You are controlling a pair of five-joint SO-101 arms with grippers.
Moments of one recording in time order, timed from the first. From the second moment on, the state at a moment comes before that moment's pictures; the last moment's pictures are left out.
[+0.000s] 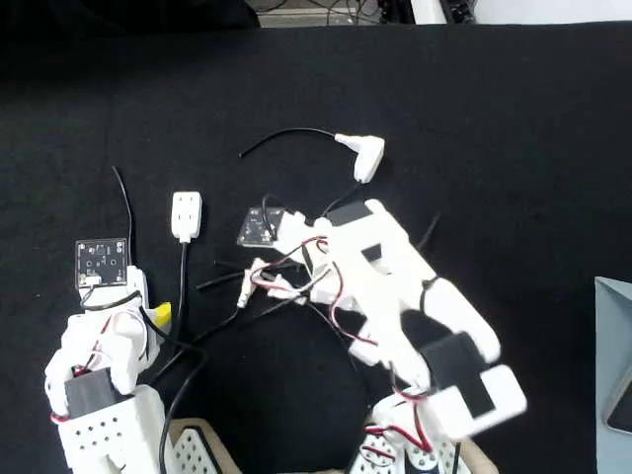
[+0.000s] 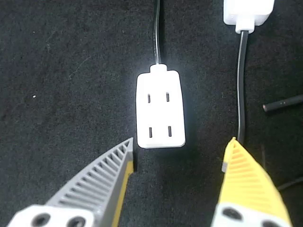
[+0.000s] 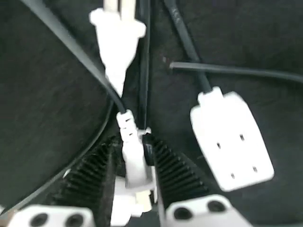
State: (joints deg) left arm -24.8 -97.6 90.6 67.5 -16.4; right arm -22.7 -4.2 36.8 65.2 51.9
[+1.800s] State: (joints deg) left arm -24.8 -97.6 90.6 67.5 -16.4; right arm -44.6 13.7 22.3 70.5 -1.0
